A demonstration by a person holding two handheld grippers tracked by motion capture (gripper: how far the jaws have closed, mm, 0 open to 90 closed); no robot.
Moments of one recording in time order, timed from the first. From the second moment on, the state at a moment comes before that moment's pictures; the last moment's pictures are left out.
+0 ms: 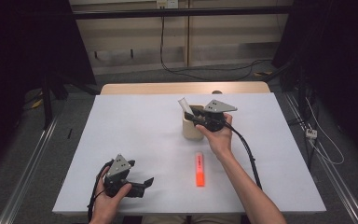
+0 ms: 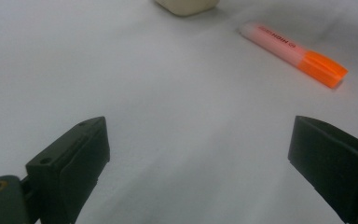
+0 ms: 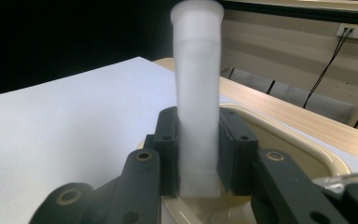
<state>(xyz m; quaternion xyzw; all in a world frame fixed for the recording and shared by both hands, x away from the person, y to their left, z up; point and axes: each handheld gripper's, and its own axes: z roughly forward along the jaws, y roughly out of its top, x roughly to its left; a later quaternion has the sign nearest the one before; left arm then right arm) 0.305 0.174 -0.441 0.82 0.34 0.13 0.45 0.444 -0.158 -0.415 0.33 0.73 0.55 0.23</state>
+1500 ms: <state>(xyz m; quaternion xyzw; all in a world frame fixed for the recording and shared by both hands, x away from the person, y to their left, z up) 0.304 0.174 -0.439 0.81 0.34 0.13 0.45 0.387 -0.196 -0.405 0.35 0.75 0.52 0.18</state>
